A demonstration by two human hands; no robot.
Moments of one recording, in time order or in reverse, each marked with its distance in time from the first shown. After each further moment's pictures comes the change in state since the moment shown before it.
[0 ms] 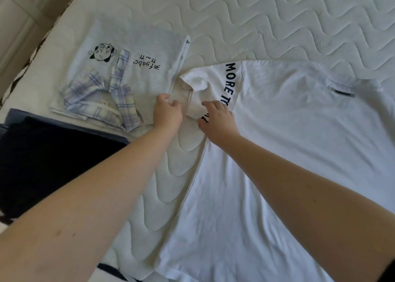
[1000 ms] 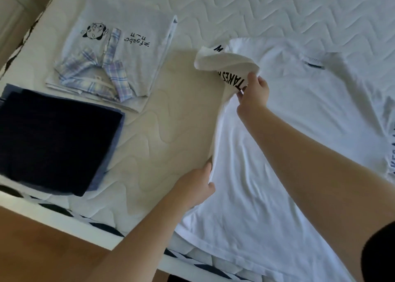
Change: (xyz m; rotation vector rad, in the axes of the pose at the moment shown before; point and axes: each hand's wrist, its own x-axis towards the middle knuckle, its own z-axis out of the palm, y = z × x) left_hand -0.236 -0.094 0.011 0.638 -0.734 0.357; right_hand -0.062 0.038 -0.063 1.522 0.628 0.642
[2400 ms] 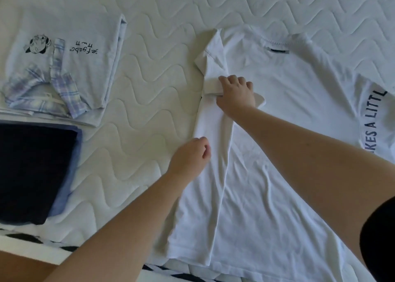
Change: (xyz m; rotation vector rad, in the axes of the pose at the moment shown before) left_hand 0.092 0.067 0.004 0.064 0.307 0.164; right_hand 0.077 -0.020 -0.081 -1.816 -0.270 -0.694
